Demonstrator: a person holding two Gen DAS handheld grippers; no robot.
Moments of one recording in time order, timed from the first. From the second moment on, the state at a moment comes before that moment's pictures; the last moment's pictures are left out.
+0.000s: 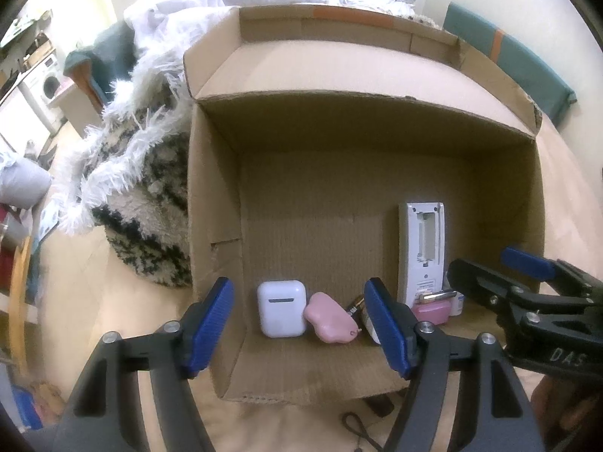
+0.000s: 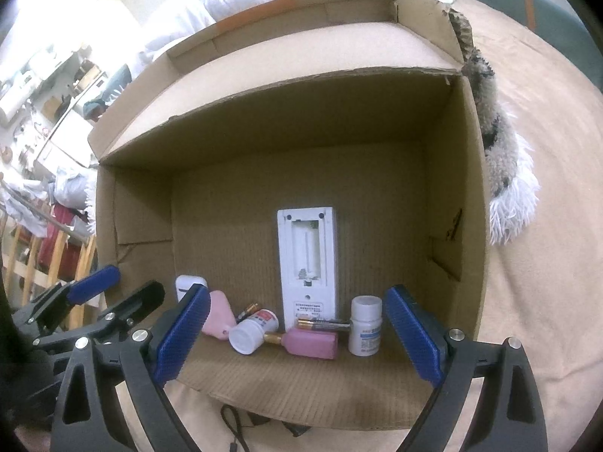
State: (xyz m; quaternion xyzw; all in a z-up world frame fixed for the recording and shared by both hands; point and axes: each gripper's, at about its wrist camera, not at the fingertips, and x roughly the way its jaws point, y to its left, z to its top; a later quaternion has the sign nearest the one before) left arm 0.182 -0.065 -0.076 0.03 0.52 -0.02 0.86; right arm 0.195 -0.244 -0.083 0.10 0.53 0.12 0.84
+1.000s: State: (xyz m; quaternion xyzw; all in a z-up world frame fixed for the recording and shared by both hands) left arm 0.108 -0.015 -0.067 -0.04 0.52 0.02 0.85; right arm 0.115 -0.258 -0.078 0.14 0.53 0.11 0.83
